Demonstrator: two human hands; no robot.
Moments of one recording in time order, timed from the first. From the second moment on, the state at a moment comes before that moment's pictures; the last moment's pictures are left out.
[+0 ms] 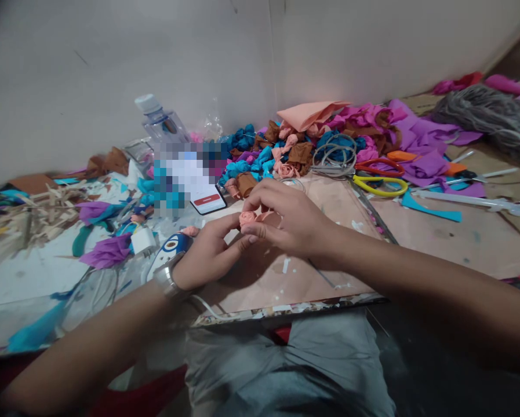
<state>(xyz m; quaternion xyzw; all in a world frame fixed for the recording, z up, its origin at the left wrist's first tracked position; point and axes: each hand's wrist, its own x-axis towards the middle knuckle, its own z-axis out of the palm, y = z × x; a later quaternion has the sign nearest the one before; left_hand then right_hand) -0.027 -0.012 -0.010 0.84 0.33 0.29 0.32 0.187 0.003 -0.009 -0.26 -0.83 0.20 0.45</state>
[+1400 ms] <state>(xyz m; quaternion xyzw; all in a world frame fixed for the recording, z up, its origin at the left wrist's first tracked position) -0.032 -0.017 -0.009 0.85 0.19 0.31 0.38 0.184 -0.011 0.000 -0.19 -0.86 0.17 0.44</state>
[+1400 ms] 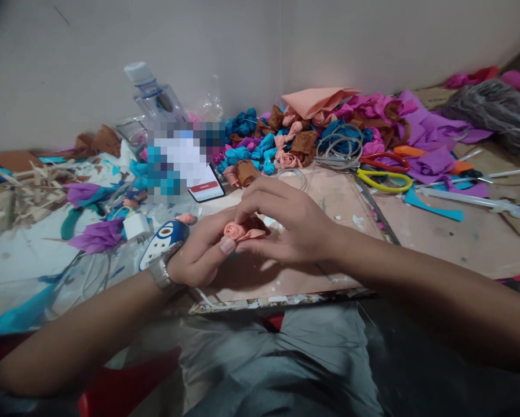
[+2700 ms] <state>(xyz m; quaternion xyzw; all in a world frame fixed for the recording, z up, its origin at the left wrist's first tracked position) -0.030 -0.014 -0.009 0.84 0.18 0.34 0.39 0.184 -0.016 0.002 -0.19 -0.85 0.21 0.44</state>
